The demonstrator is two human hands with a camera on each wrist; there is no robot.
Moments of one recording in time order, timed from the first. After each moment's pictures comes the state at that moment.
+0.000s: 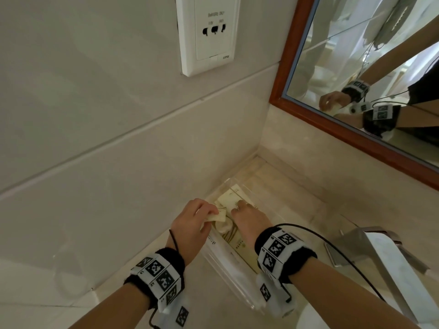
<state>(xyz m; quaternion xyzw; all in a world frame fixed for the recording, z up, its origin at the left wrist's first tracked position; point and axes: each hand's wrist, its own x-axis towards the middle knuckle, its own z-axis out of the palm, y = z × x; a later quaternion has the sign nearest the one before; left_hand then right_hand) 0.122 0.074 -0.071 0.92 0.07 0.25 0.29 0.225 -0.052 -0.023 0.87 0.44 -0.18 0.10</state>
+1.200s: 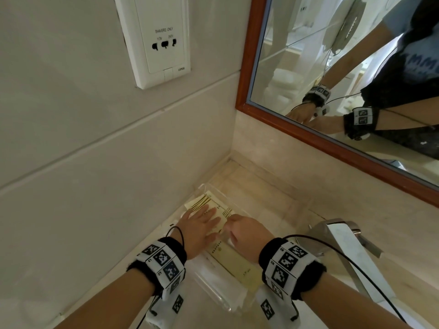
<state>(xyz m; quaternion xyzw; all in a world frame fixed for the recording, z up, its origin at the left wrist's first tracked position) 0.172 0.046 -0.058 0.98 -0.02 -0.18 0.06 0.232 -0.107 -0.012 0.87 0.42 -0.24 -0.03</state>
